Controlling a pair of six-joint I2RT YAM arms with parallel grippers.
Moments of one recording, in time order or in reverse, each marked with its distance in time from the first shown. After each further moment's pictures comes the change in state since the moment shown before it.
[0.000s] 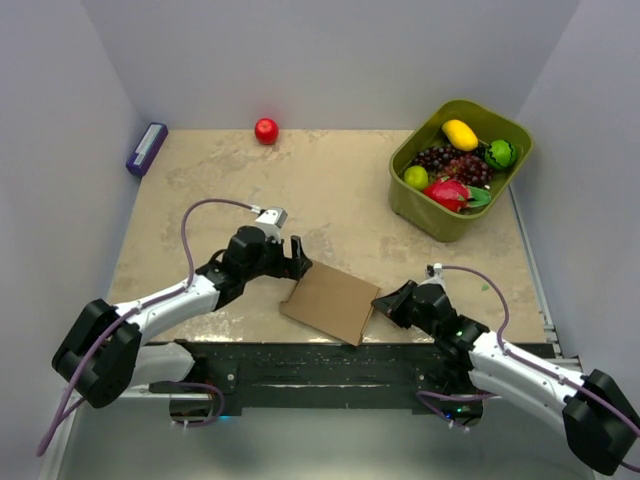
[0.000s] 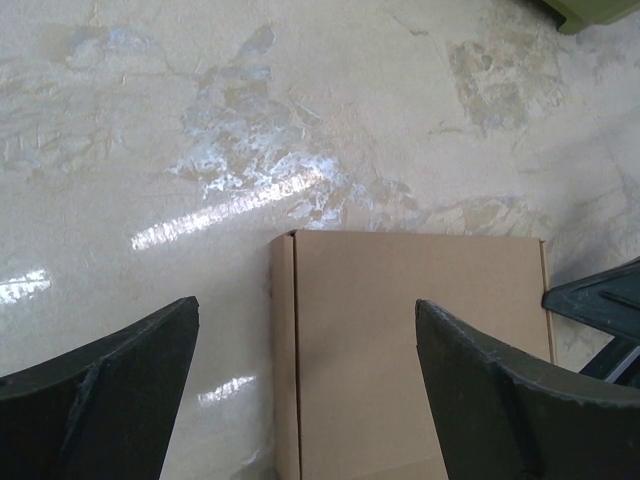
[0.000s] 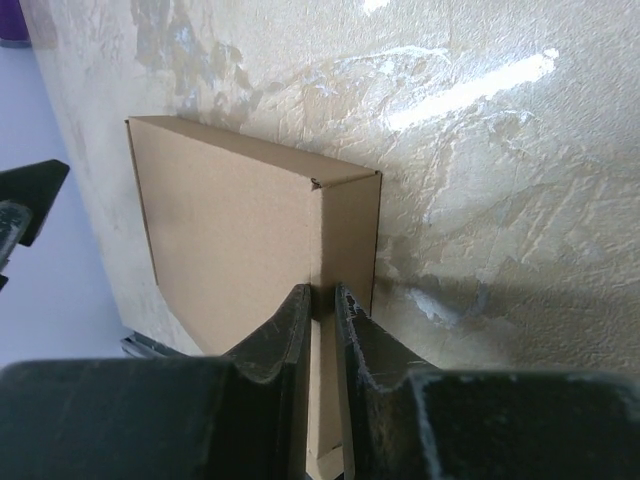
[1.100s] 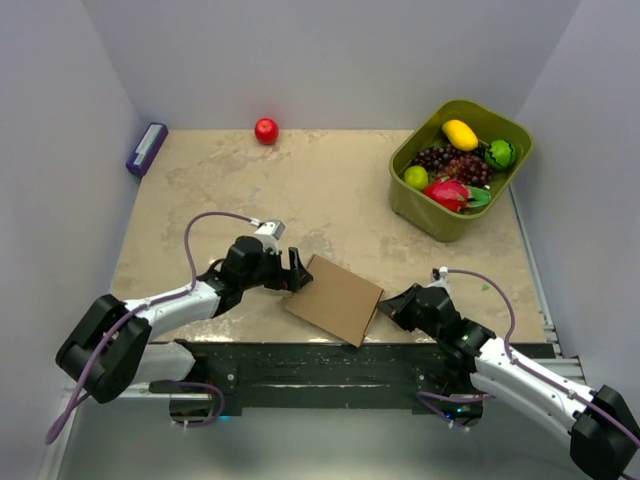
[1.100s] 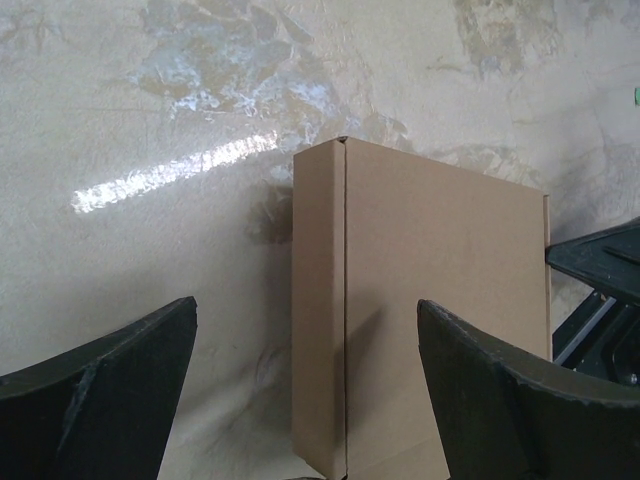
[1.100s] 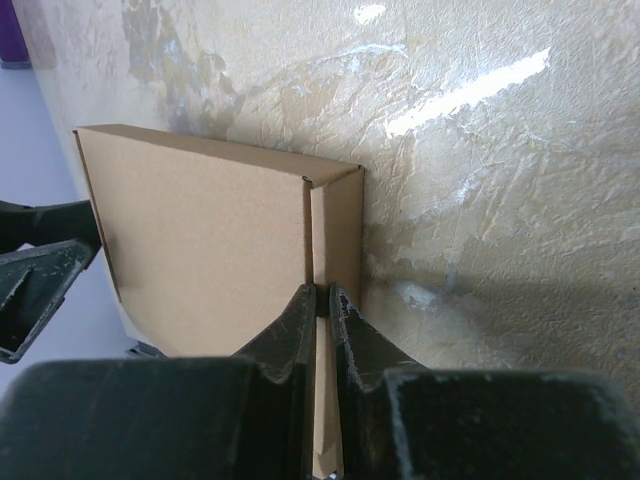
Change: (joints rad) left arm 0.020 0.019 -0.112 0.081 0.109 -0.085; right arm 0.000 -0.124 -0.005 -0.136 0.030 0.034
